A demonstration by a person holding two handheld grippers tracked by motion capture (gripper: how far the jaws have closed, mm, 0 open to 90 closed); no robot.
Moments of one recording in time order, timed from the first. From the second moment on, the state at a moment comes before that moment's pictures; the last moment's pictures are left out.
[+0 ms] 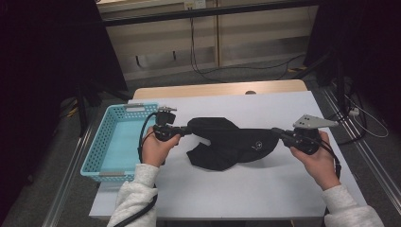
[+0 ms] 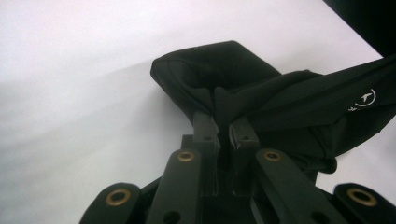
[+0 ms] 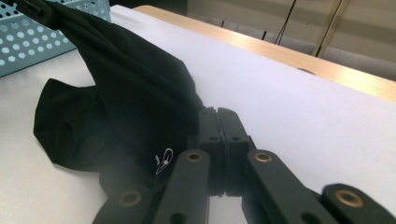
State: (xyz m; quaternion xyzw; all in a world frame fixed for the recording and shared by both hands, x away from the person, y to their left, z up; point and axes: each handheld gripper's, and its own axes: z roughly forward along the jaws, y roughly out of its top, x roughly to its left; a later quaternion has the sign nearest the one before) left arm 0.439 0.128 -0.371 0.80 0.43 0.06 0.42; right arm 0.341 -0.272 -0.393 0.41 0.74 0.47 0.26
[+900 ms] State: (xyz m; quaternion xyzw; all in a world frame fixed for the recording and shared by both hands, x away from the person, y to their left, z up) left arm 0.444 0.133 -0.355 0.79 0.44 0.06 0.42; right arm 0.357 -0.266 -0.386 0.41 0.74 0.46 0.26
